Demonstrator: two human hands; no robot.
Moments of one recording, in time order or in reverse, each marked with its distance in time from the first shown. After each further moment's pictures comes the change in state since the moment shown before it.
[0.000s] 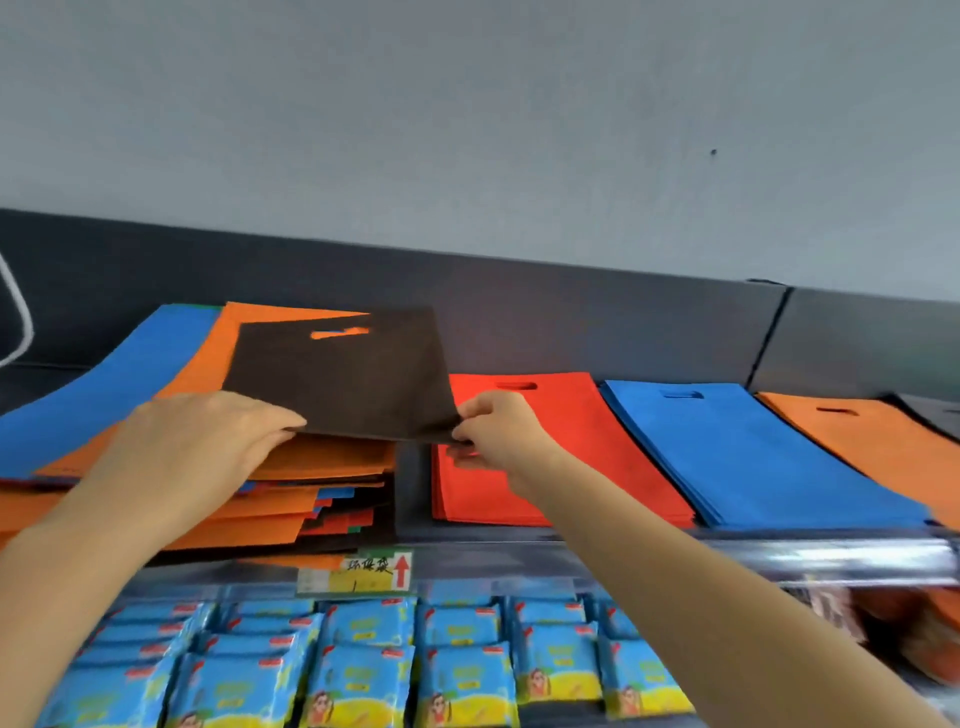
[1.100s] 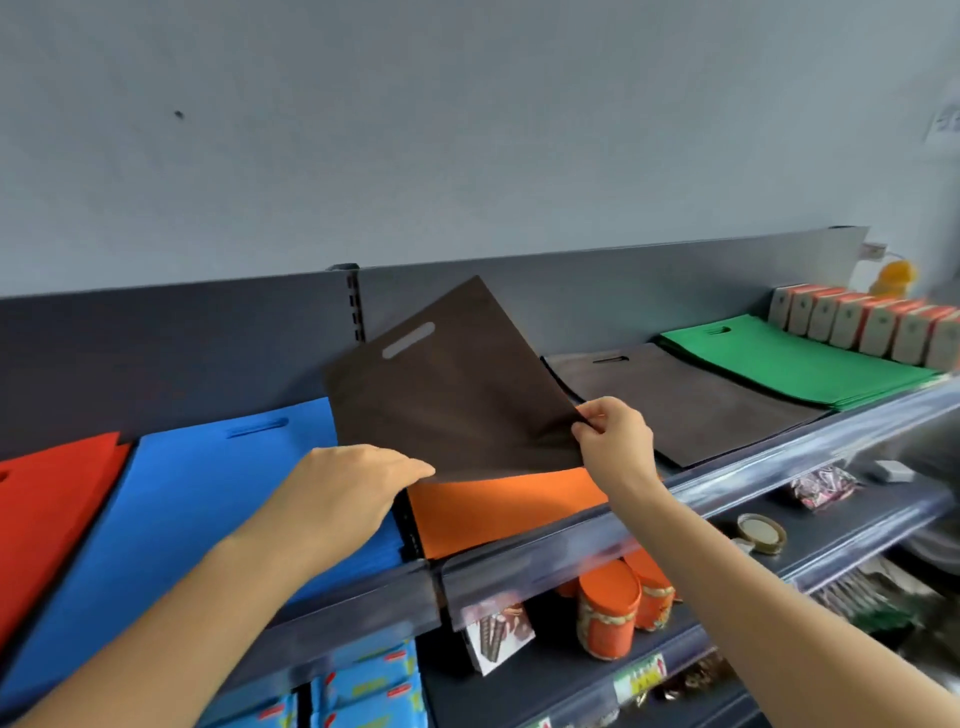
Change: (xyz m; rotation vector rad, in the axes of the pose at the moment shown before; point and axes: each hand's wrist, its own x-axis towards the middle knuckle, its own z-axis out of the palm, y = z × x) left_hand 0.172 0.612 0.076 -0.340 -0.062 0.612; right_hand -0.029 0.199 -0.627 -0.207 0.783 -0.051
